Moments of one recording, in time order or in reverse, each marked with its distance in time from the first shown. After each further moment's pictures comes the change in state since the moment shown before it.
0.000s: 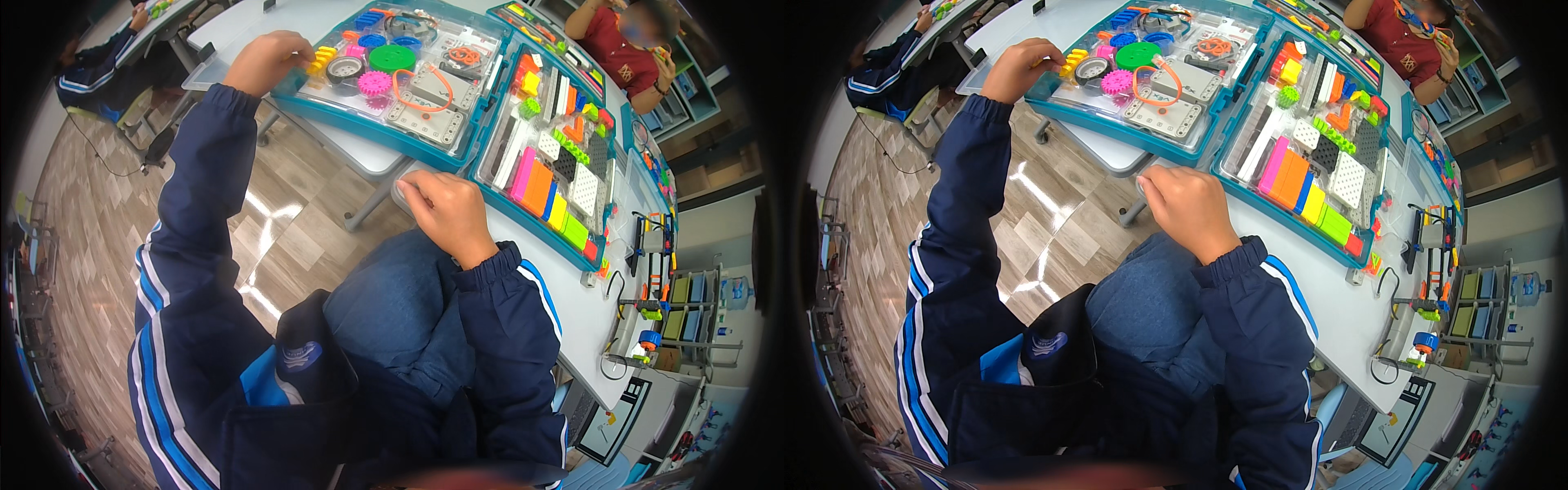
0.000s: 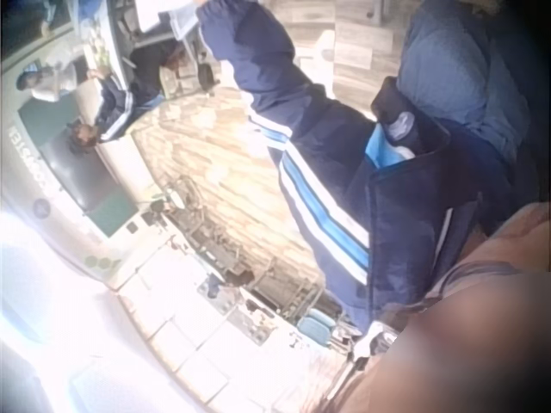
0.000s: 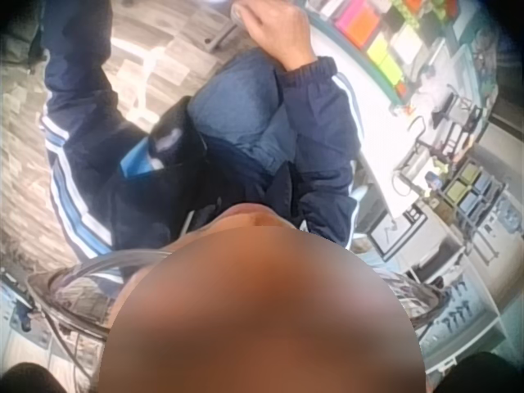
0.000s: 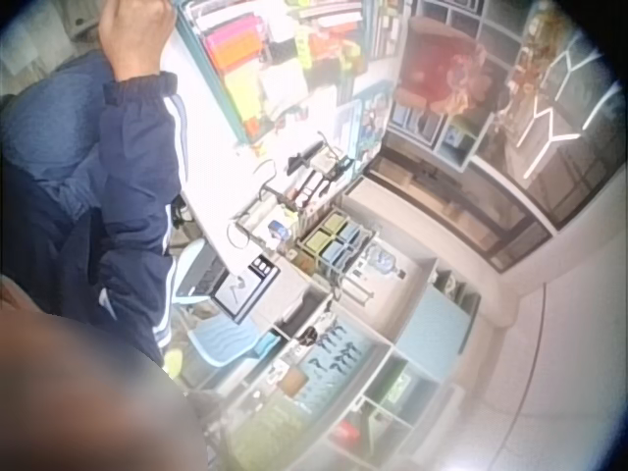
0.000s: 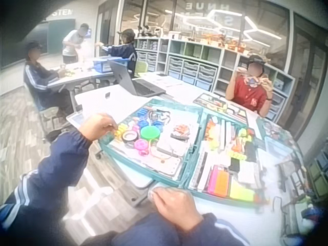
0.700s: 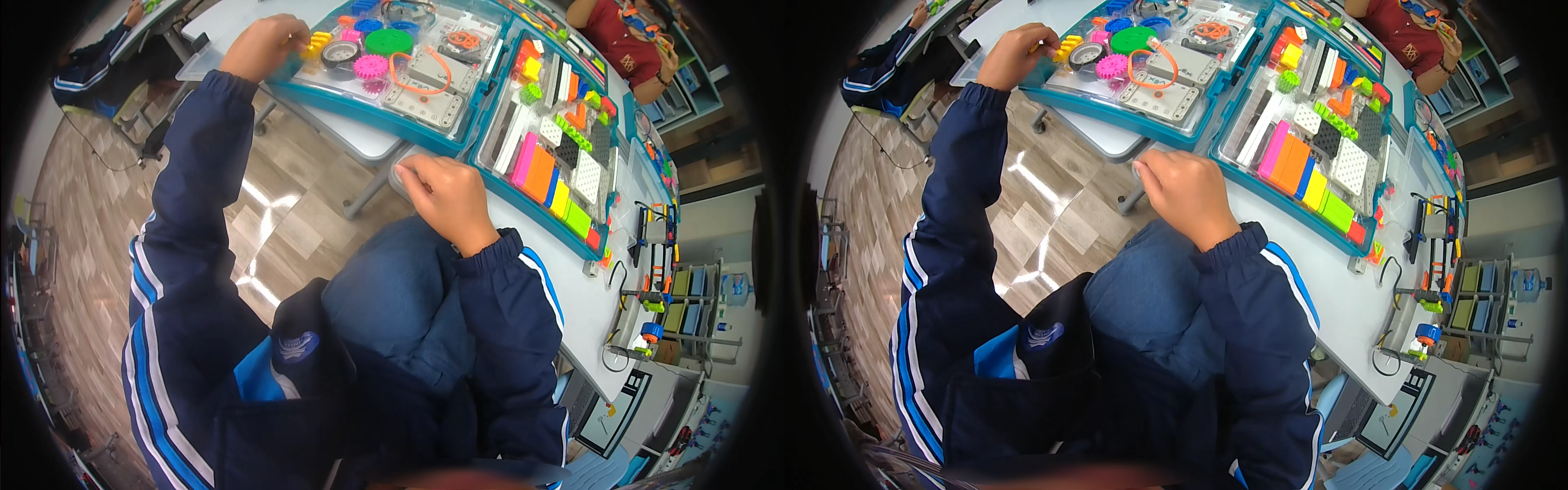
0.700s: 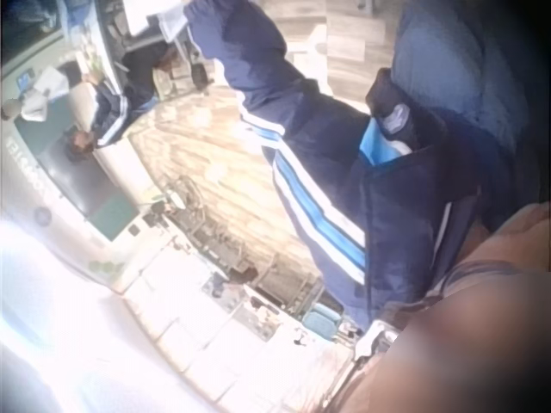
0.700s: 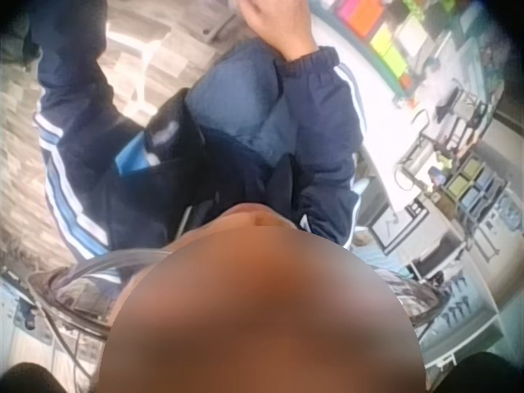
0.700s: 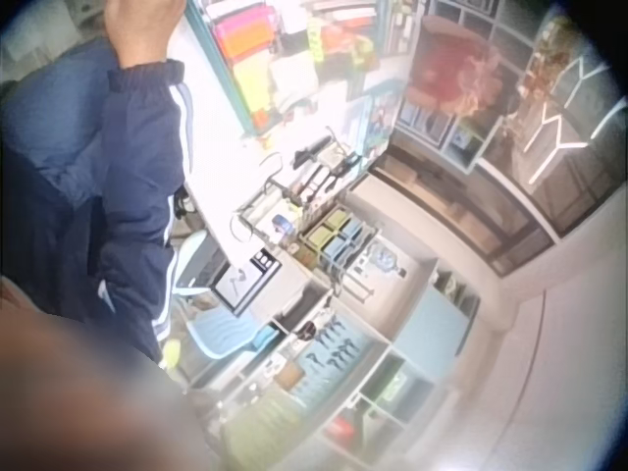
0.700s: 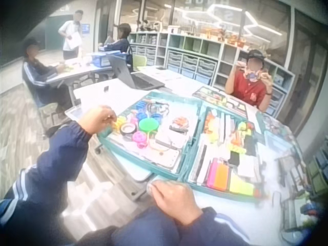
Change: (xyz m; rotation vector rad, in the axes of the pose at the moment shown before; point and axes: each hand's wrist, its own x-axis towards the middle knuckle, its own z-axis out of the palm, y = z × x) left_hand 0.004 0.003 0.002 0.037 -0.019 -0.048; right_hand 0.000 0.000 0.000 0.012 0.004 0.011
